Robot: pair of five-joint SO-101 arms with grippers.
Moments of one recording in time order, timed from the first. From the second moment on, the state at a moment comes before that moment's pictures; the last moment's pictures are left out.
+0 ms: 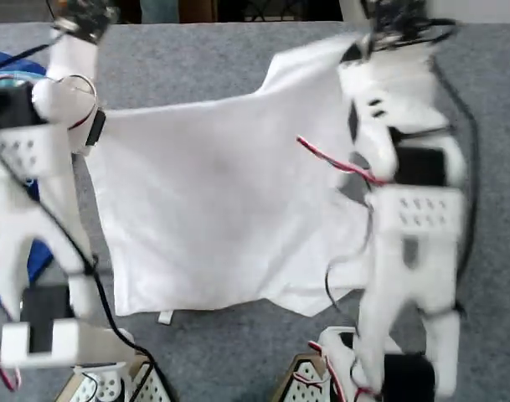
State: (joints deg) left arm -10.5 -7.5 -31.1 99.9 -22.4; right arm 2.5 -28.4 4.7 44.7 12.4
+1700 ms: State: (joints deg) left arm -23.1 -66.8 6.2 82.6 -11.6; right arm 8.5 -40.2 -41.5 68.2 23.3
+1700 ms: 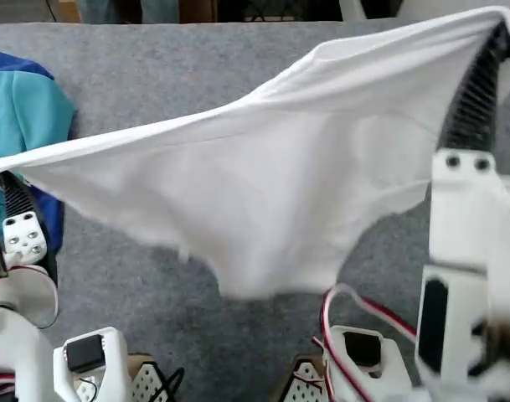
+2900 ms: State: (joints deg) left arm -11.0 -52.5 50.8 25.1 -11.6; right arm 8.4 -13.5 -1.5 32.2 28.8
